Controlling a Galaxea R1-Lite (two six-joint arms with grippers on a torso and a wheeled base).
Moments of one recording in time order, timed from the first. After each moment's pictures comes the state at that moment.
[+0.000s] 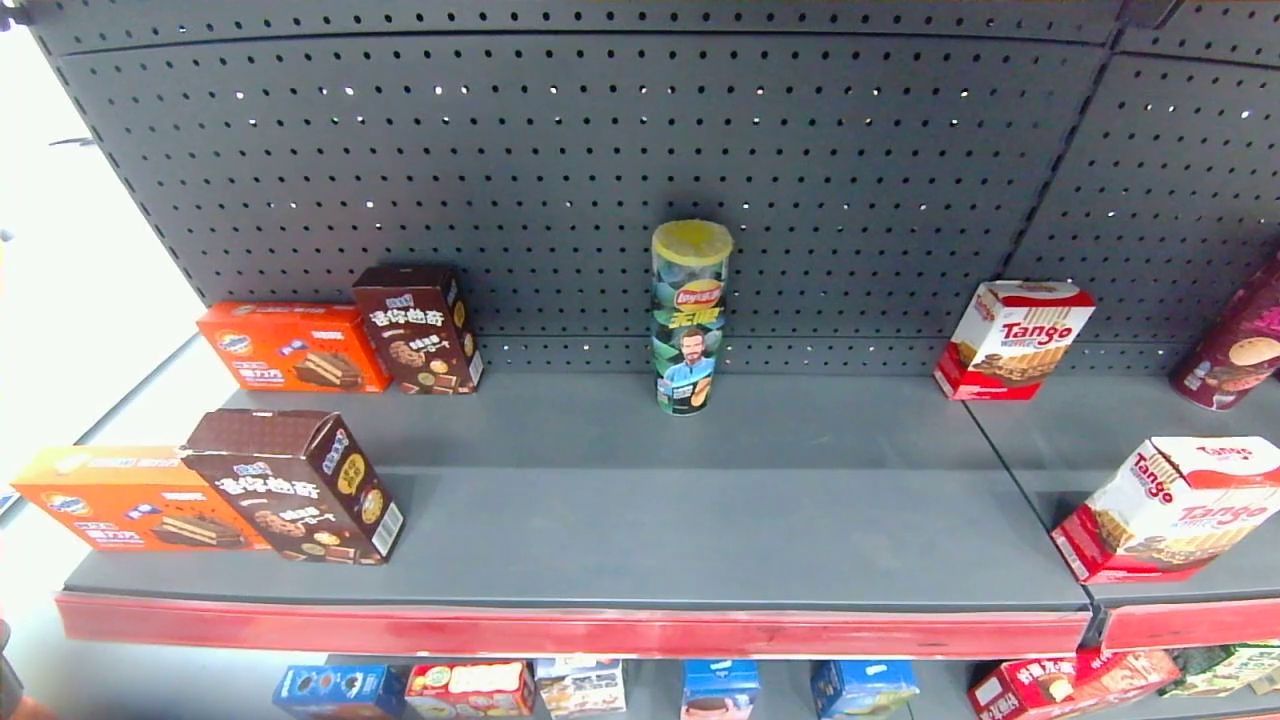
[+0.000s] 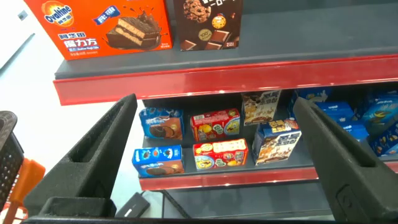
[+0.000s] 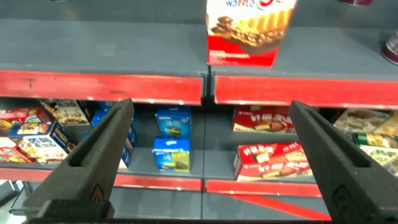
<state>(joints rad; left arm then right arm) 0.00 0.00 0.00 0.01 -0.05 0.05 0.01 0.01 0.00 0.00 0.02 -0.01</state>
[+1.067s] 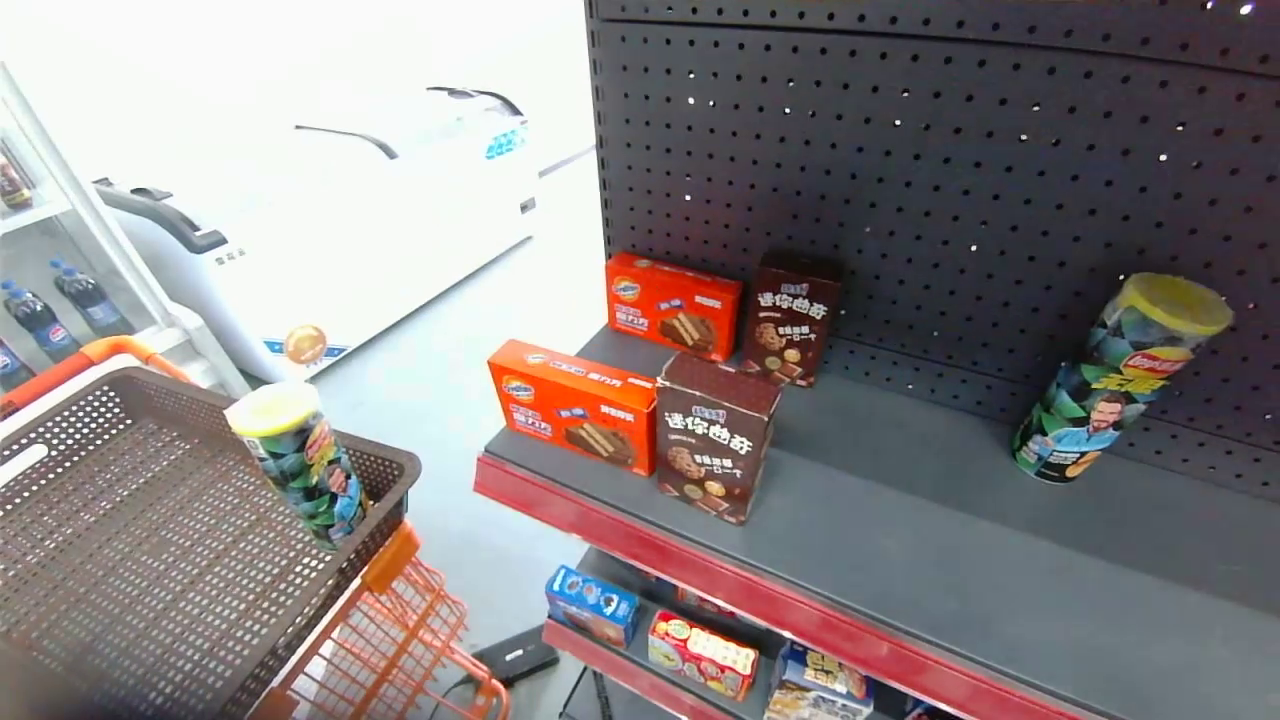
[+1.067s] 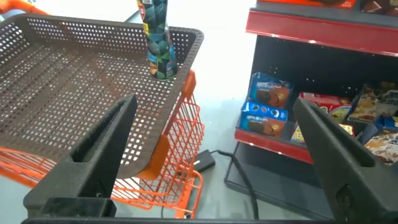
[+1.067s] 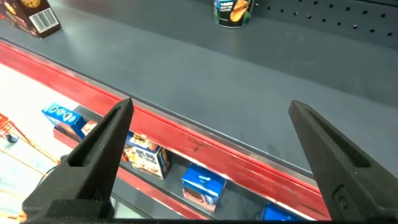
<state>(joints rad) 0.00 0.00 0.00 0.00 -0.05 0.05 0.01 0.01 0.00 0.00 0.02 0.00</state>
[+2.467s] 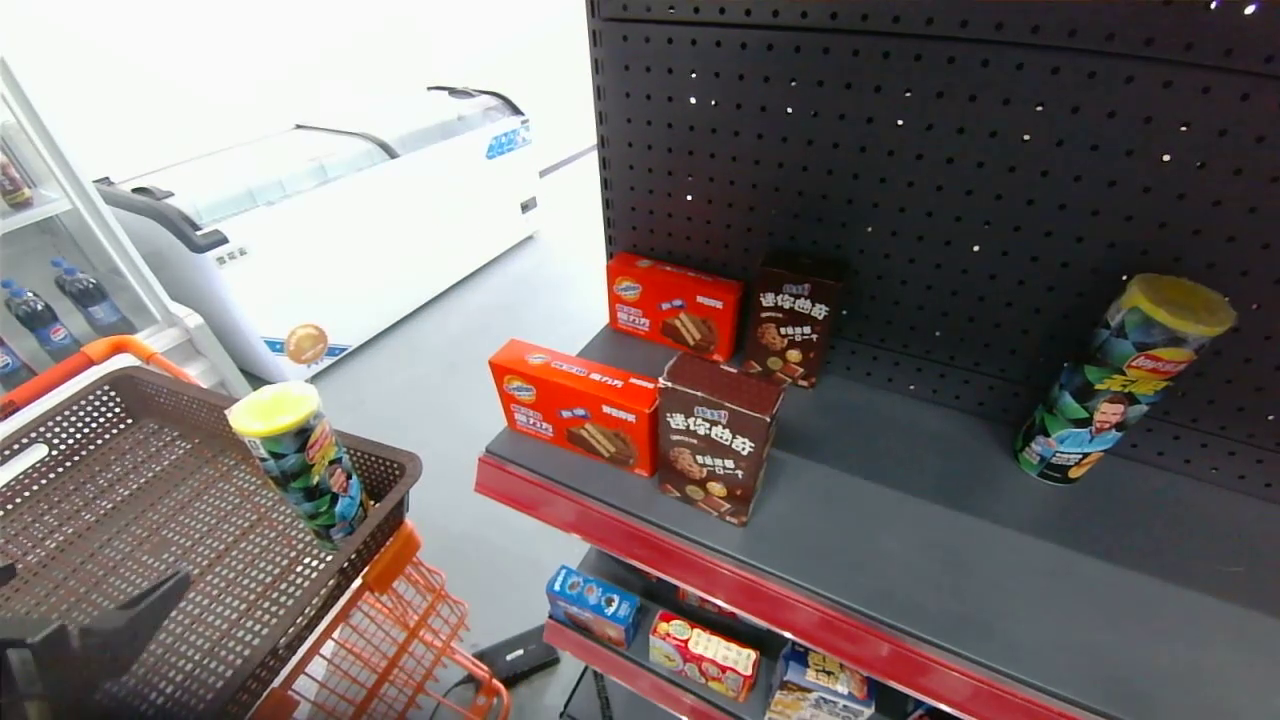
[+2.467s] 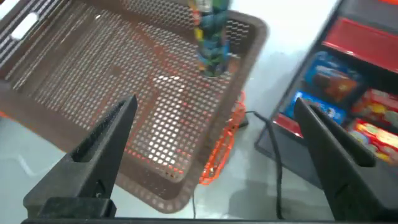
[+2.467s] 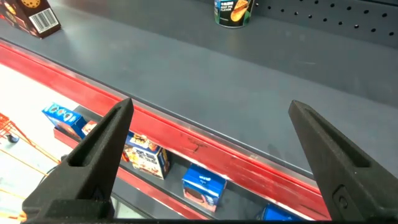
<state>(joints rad) 0.04 0.90 -0.37 -0.20 0.16 0.03 0.01 0.01 0.00 0.00 0.02 0.00</state>
